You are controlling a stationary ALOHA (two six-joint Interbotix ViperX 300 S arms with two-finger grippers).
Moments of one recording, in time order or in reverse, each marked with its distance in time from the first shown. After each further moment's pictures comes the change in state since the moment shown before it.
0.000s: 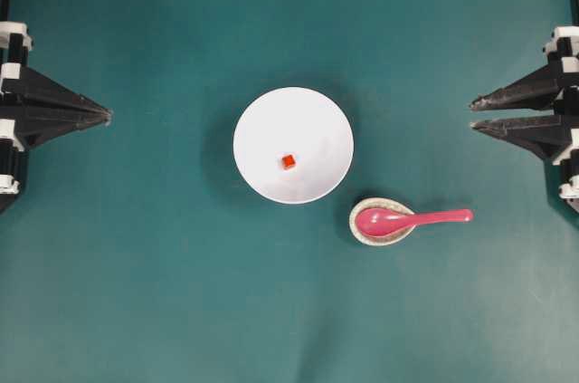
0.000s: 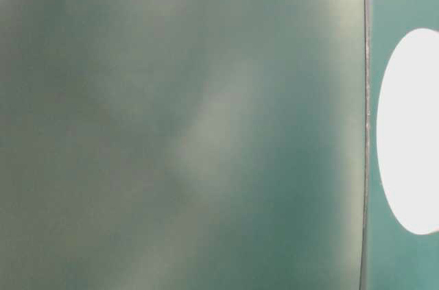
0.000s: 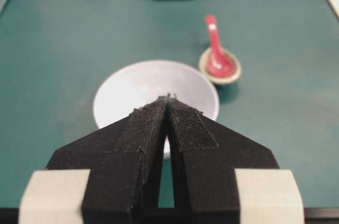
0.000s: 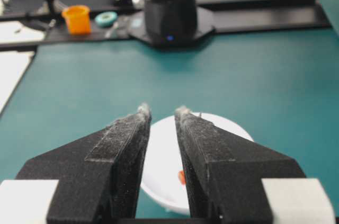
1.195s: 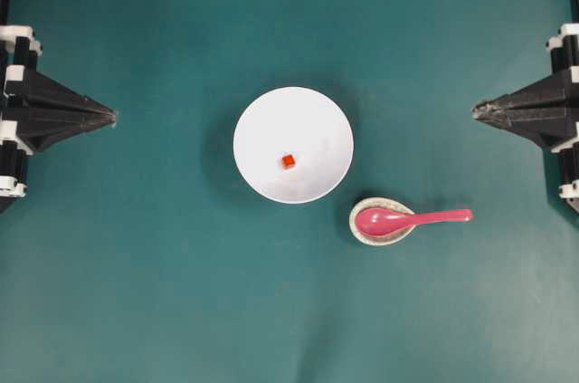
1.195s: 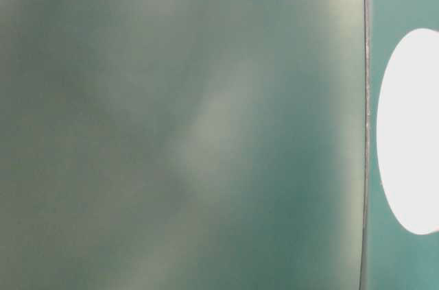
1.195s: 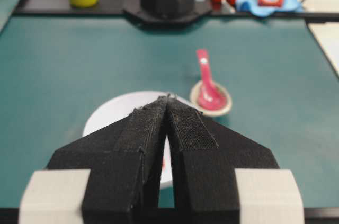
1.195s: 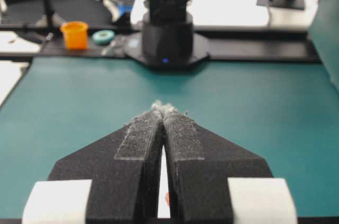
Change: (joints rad) left arm -0.014 0.041 0.044 -0.012 -0.202 -0.025; right arm -0.003 0.000 0.014 -0.081 -0.078 -0.006
